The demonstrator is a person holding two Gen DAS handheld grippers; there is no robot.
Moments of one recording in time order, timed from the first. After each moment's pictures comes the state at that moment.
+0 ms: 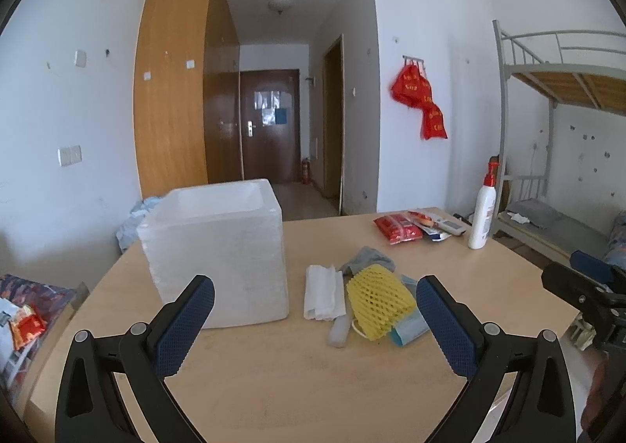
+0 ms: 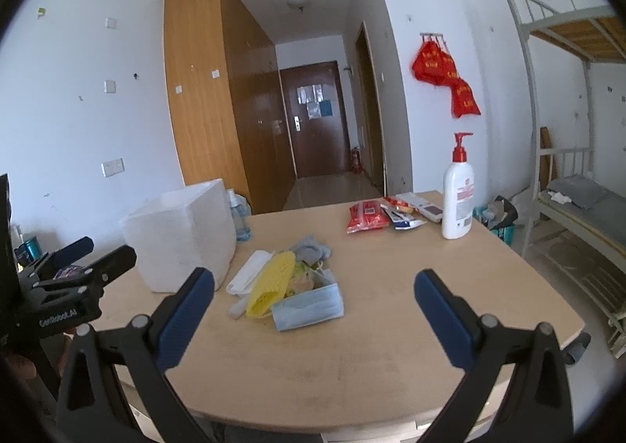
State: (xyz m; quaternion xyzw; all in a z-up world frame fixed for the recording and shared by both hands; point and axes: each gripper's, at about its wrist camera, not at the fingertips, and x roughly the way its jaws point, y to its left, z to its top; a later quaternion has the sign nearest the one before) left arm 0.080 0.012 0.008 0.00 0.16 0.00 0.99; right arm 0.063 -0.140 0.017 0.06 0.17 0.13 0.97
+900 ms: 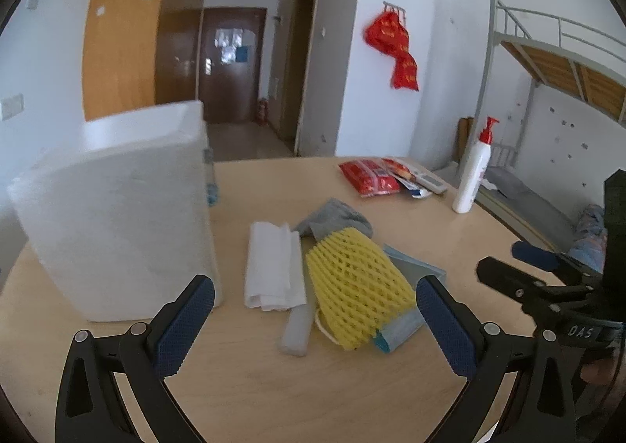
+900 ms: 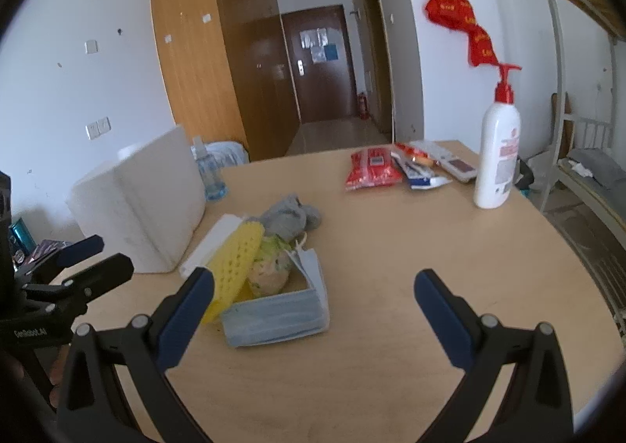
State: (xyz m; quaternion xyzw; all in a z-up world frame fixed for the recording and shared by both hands) left arm 0.189 0.006 -0.035 -0.04 0.27 -0.09 0.96; right arm 0.178 -0.135 -0.027 0.04 0.28 0.16 0.95
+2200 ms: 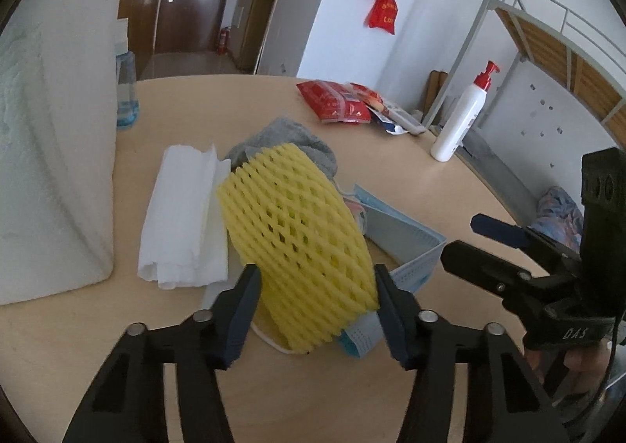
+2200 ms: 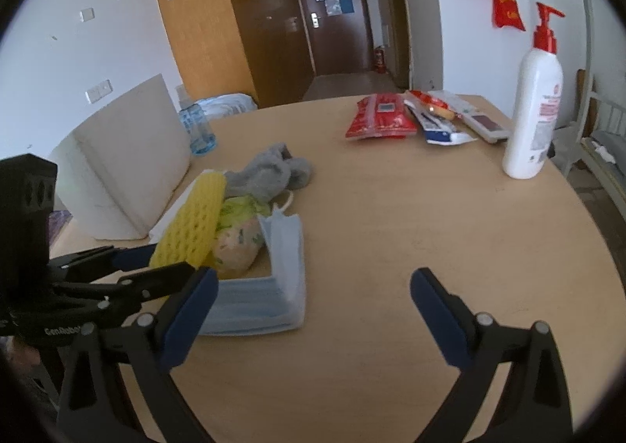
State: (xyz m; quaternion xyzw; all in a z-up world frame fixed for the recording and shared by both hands) left arm 0.255 -0.017 -0.089 -0.08 0.40 -0.18 0.90; right arm 0.227 -0.143 -0.060 0.02 0.36 0.19 0.91
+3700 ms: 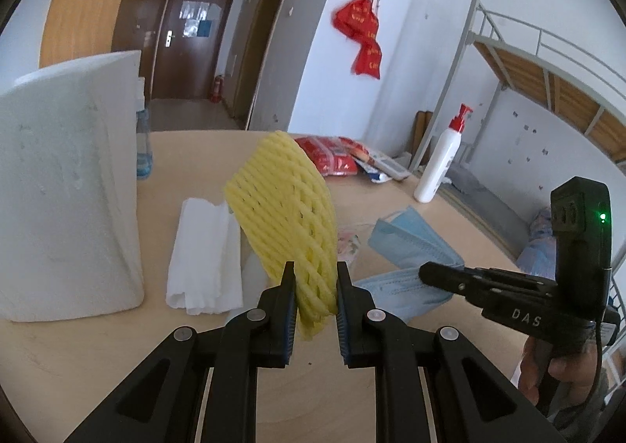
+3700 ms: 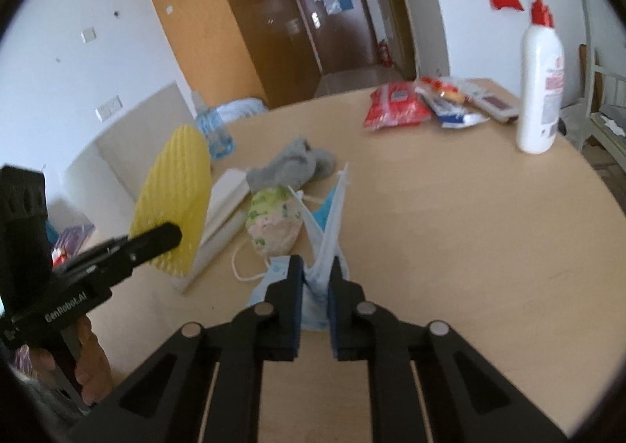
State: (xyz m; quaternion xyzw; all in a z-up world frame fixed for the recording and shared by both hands) left arm 0.225 0.001 -0.072 -0.09 0.30 -0.19 0.93; right arm 0.211 -0.140 -0.057 0.07 0.36 0.20 0.91
